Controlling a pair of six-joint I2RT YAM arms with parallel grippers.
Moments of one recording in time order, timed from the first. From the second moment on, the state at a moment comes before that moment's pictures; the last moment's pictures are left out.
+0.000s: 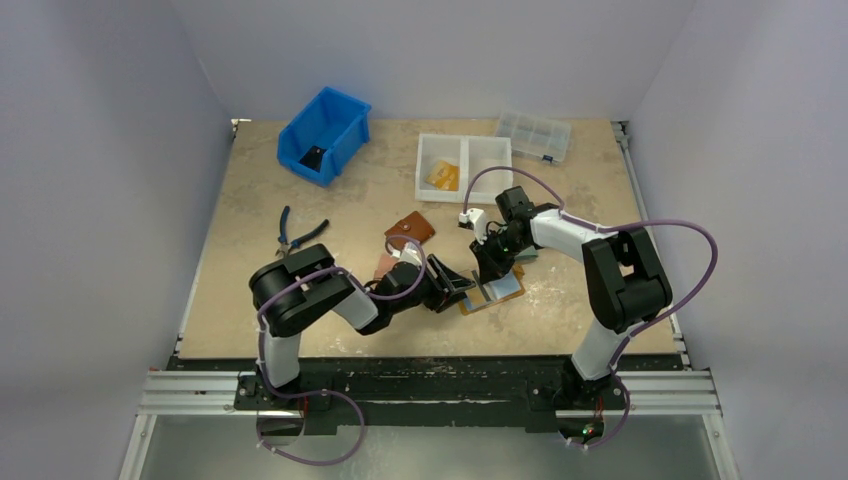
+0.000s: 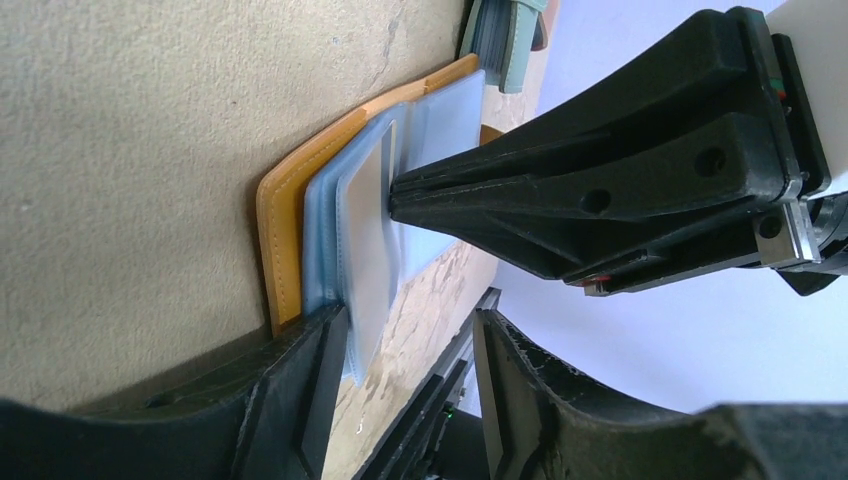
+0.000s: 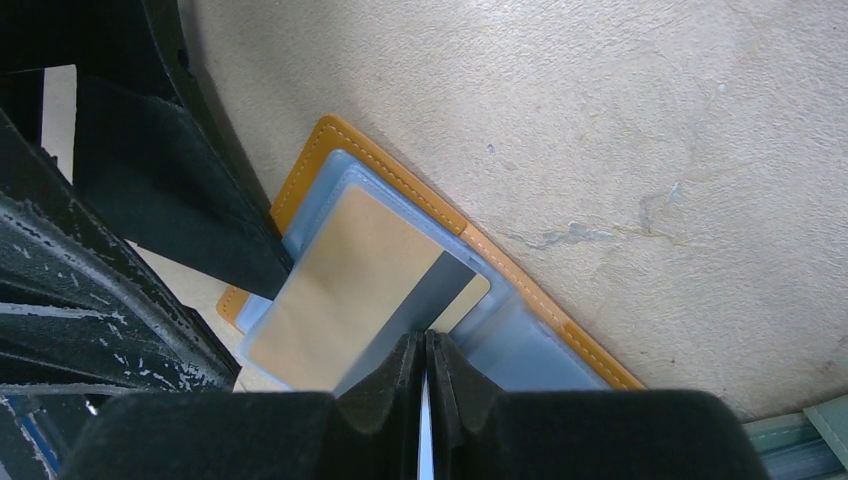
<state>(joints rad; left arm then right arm) -0.93 1.91 0.56 0.98 0.04 -1.50 0.37 1.74 1.02 -0.59 -0.52 -0.50</state>
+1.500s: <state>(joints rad) -0.92 1.87 0.73 0.60 0.00 -1.31 0.36 1.73 1.02 -0.60 -0.56 -0.54</state>
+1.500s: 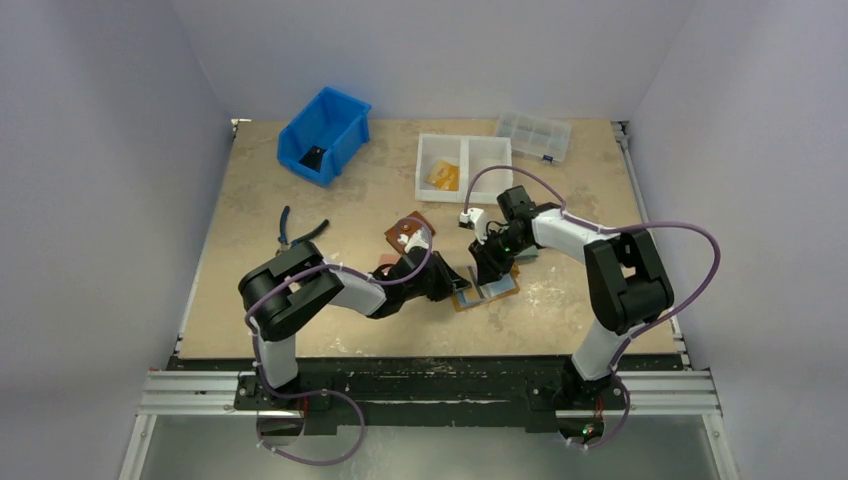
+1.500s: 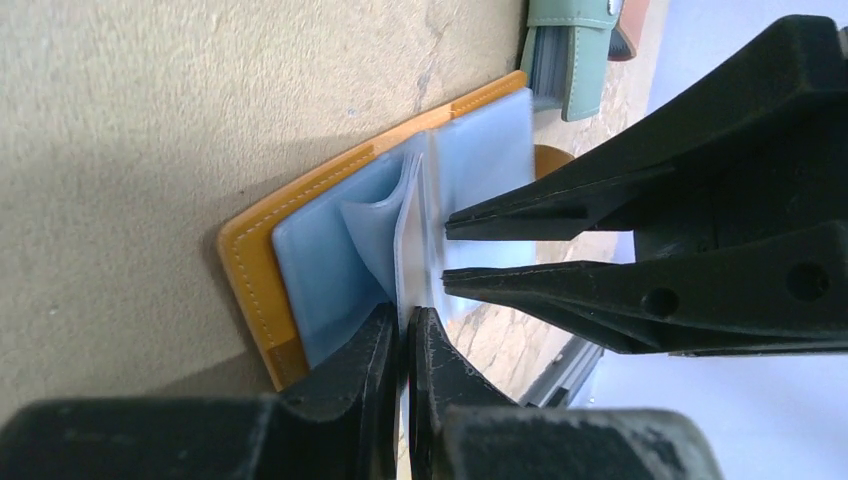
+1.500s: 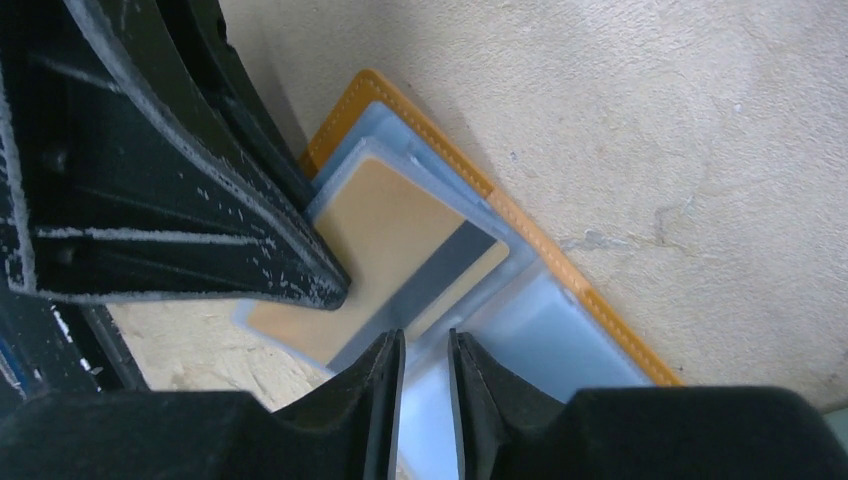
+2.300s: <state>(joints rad) -0.82 1.90 0.44 1.32 0.20 -1.09 0.27 1.64 1.02 -0.67 -0.95 -0.56</state>
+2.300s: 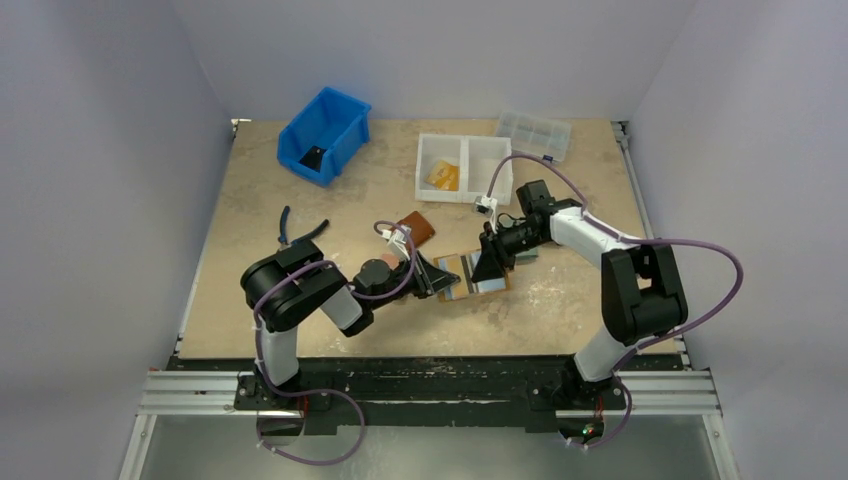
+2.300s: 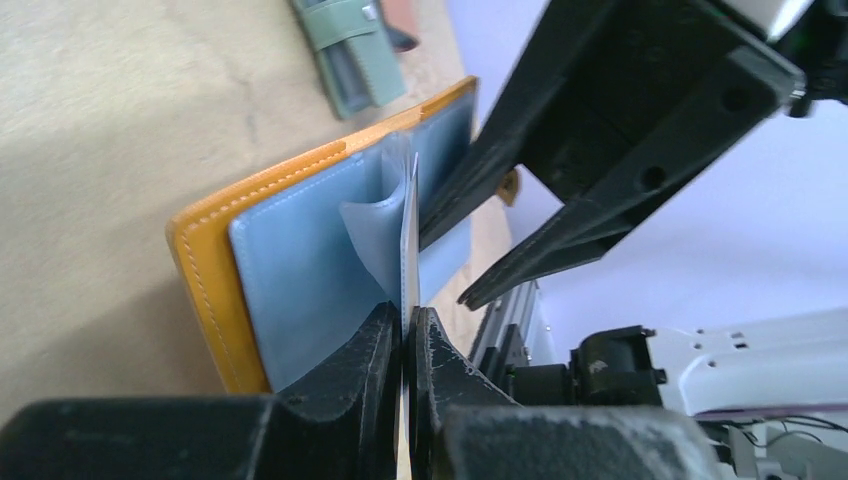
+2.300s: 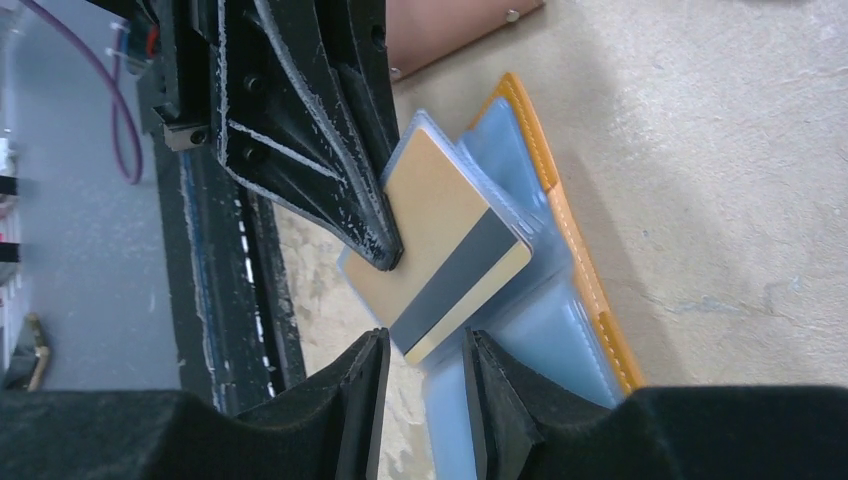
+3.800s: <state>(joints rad) -0.82 1.87 0.44 1.45 0.29 -1.07 0.19 1.60 1.01 -0.70 -1.15 -0.48</state>
